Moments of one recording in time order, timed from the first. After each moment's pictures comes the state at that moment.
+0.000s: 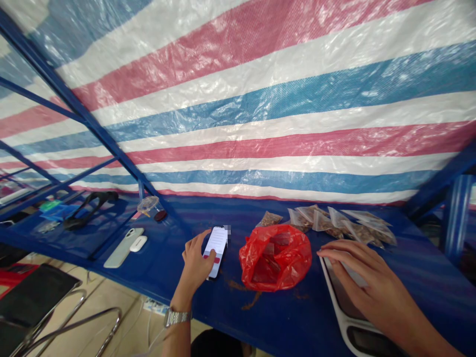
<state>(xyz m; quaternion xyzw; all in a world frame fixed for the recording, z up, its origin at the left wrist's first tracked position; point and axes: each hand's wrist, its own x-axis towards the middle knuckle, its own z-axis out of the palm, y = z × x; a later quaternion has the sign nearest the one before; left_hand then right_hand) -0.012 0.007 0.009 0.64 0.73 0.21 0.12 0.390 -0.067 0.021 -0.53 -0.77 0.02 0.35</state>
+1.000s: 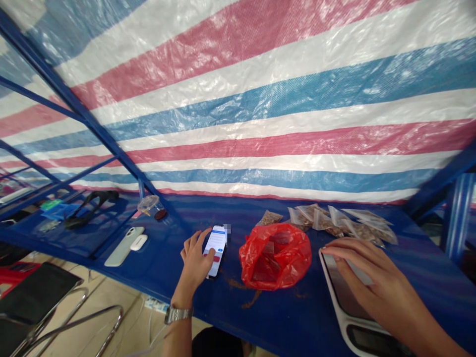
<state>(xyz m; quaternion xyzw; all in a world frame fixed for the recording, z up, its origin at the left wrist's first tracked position) -0.015 0.007 0.004 0.64 0.74 0.19 0.09 0.395 -0.066 0.025 -0.50 -0.77 -0.01 0.39</state>
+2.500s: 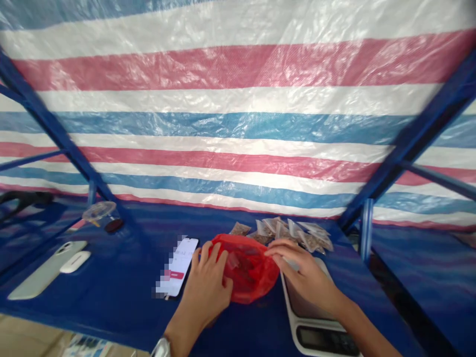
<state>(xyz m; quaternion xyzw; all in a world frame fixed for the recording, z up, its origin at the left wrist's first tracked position) 0.103 -0.028 0.049 0.83 0.54 0.13 0.01 0.370 -0.040 0.062 -0.48 -0.78 0.16 0.35</state>
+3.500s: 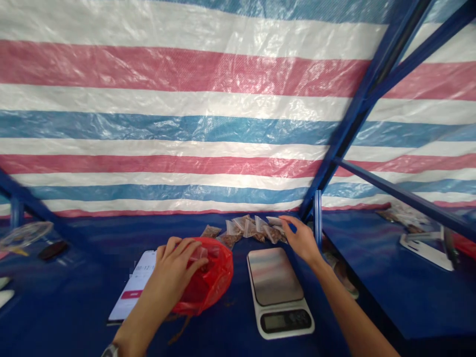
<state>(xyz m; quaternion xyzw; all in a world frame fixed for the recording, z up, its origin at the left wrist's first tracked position) 0.112 0.008 0.075 0.85 0.50 0.15 0.04 0.498 -0.010 0.007 -0.69 -0.58 0.03 0.43</state>
